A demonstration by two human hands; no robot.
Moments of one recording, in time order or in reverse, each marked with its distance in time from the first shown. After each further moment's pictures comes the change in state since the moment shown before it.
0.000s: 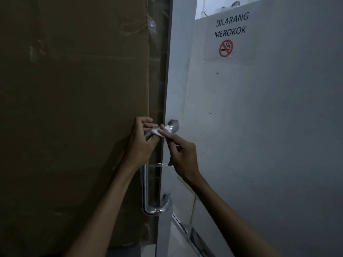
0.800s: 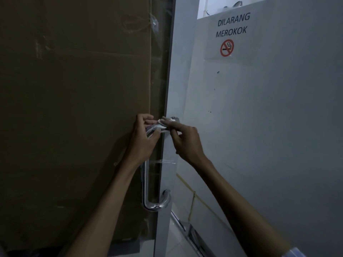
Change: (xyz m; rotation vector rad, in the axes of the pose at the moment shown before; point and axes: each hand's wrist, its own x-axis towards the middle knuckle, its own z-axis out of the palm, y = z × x) left_hand -0.005 0.000 0.001 -0.024 0.020 0.005; right_hand 0.033 -0.012 -0.020 -0.311 -0.149 0.022
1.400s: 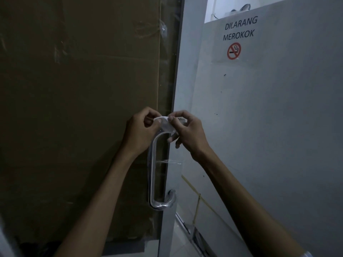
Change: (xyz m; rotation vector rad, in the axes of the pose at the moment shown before) left_hand 0.005 0.042 -0.034 0.147 -0.001 0.102; right_hand 0.010 -0.053 -0.020 0.529 -0.053 0.260
